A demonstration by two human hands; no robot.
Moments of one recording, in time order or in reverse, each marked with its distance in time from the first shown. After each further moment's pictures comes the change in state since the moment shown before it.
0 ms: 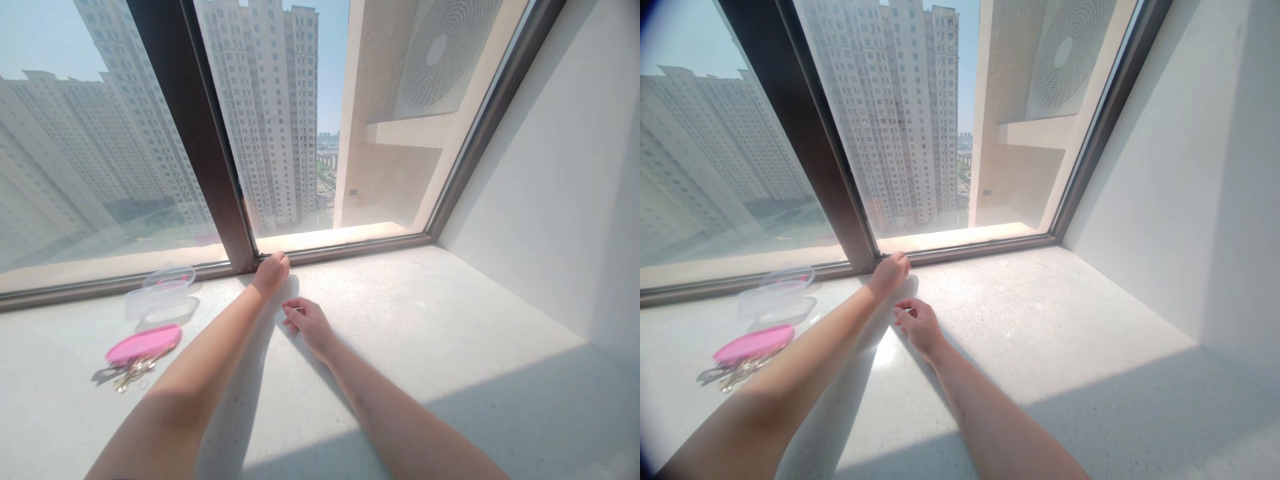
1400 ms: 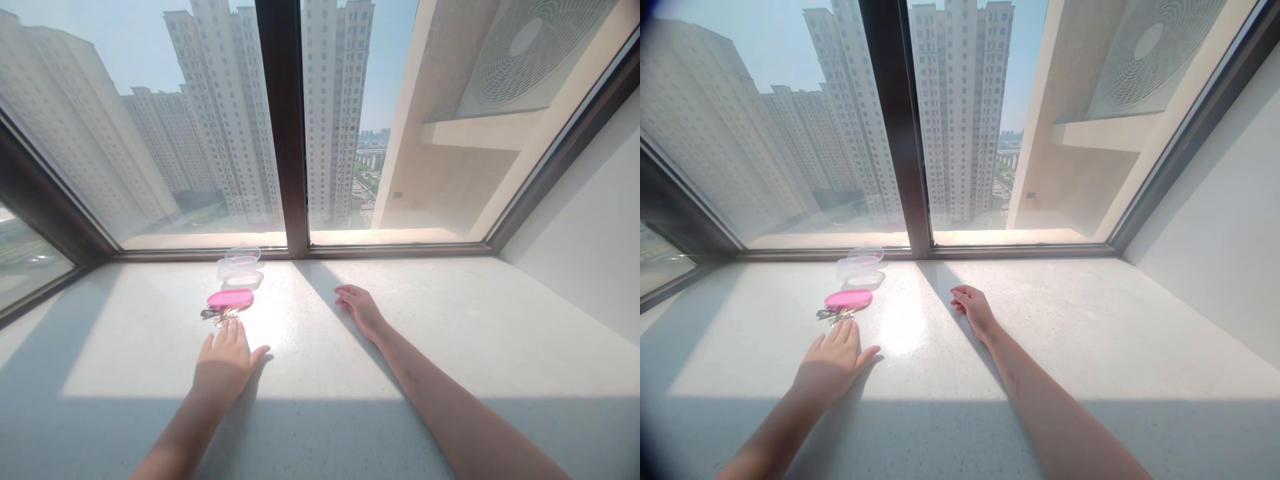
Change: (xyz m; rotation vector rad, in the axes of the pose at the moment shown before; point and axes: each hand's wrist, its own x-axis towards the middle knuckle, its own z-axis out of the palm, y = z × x) left_hand -0.292 -0.001 -0.077 0.202 -0.311 -0.582; right_hand 0.008 0.016 -0.017 -0.010 -0.035 -0.007
